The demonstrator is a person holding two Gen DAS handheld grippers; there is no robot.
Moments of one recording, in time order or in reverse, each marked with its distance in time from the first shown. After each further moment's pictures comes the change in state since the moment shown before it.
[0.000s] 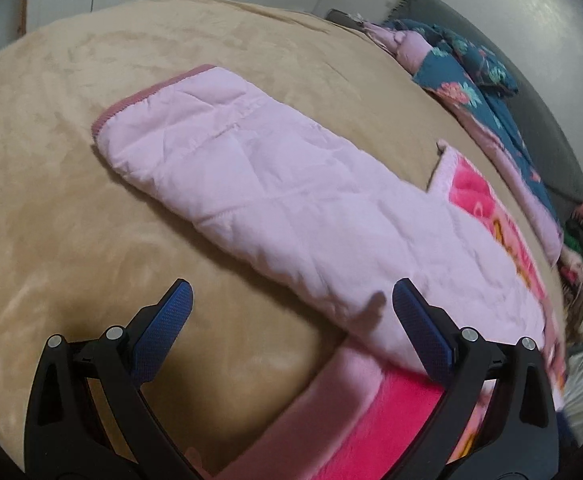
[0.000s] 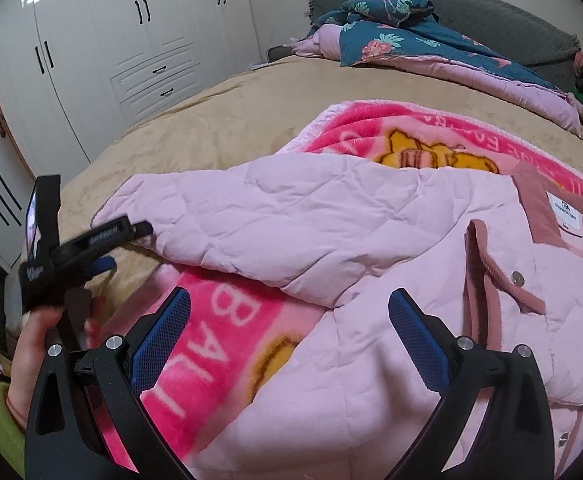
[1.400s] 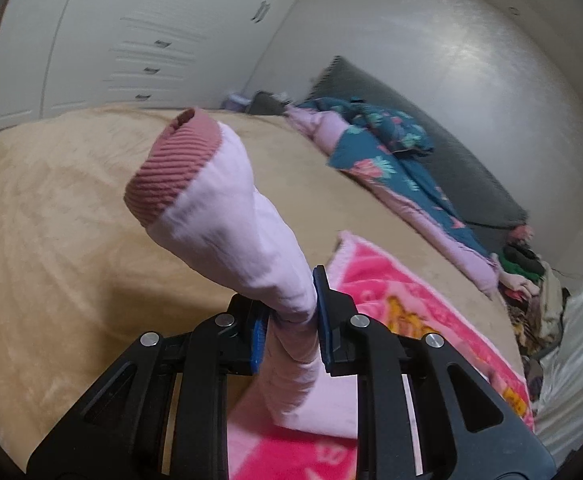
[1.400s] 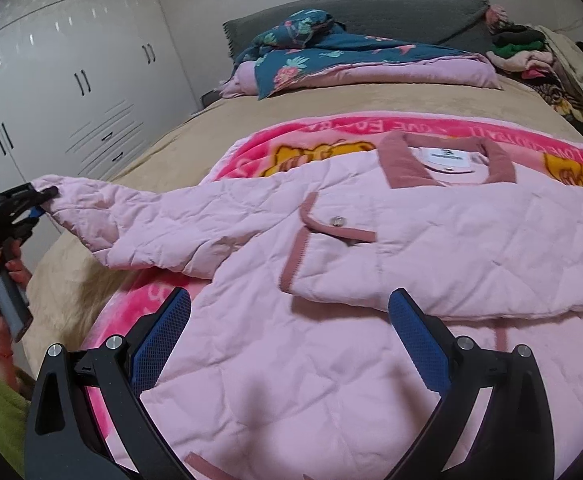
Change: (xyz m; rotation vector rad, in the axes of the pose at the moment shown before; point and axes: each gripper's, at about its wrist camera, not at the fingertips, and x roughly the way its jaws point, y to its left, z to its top) left arm -0.131 -0.062 0.049 0.143 -0.274 -0.251; right arm -0.113 -0.106 -0.066 0.259 -0.141 -0.107
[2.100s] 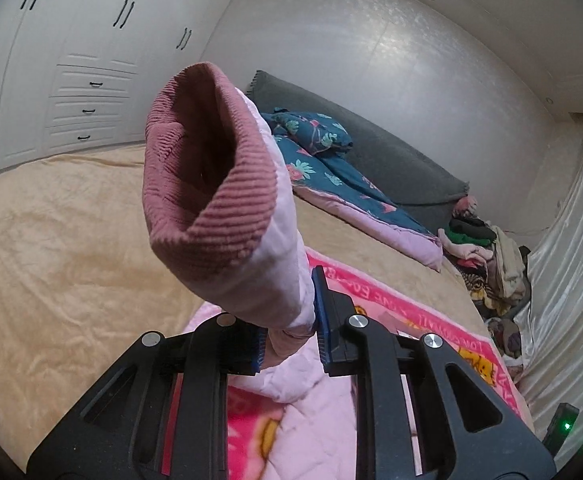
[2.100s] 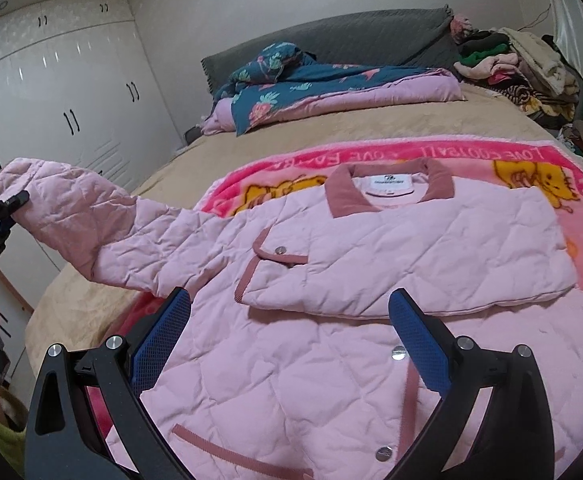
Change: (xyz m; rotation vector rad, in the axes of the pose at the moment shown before) left arm -0.084 -0.095 -0.033 0.159 -0.039 -0.163; right arm -0.081 -0.047 0.001 0.072 -0.110 -0.025
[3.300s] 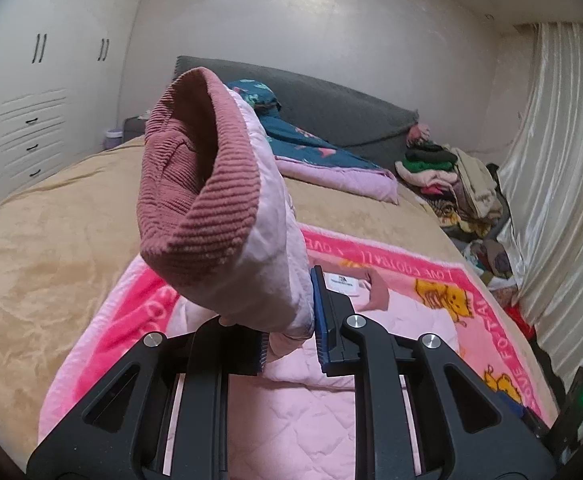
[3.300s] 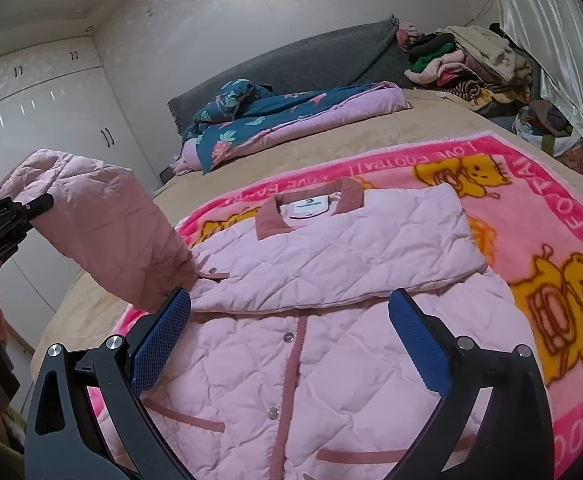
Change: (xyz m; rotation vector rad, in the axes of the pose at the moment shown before) left arm 0.001 -0.164 -0.056 0.265 0.129 -0.086; right arm -0.104 -0.096 -0.014 0.125 -0.097 -0.067
